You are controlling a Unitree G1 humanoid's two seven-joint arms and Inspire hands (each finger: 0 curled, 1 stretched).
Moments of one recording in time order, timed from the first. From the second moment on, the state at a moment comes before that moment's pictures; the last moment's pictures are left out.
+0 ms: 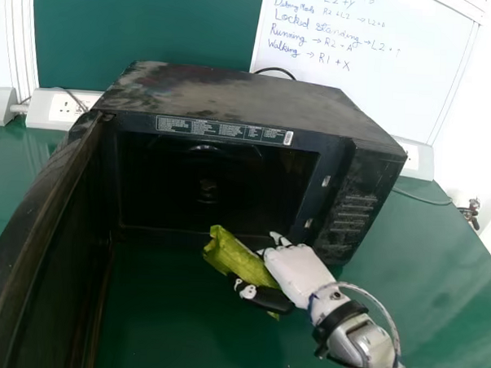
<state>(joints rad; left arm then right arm) 0.25 -0.04 0.37 0.00 -0.67 -0.49 -0.60 -0.49 -0.65 0.26 -0.01 -0.86 -0.19 0.28</state>
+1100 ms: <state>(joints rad) 0.26 -0.05 0.37 -0.02 -0.66 -0.50 -0.61 -0.89 -0.49 0.40 0.49 -0.93 -0.20 0.11</state>
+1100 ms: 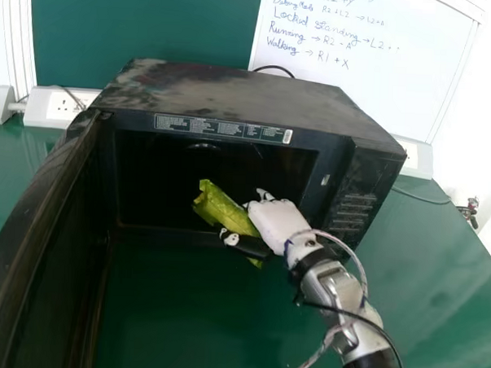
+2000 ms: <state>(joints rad) 0.30 -0.05 0.34 -0.05 -0.68 -0.50 -0.60 -1.16 -0.35 0.49 0.98 -0.89 -0.24 -0.06</state>
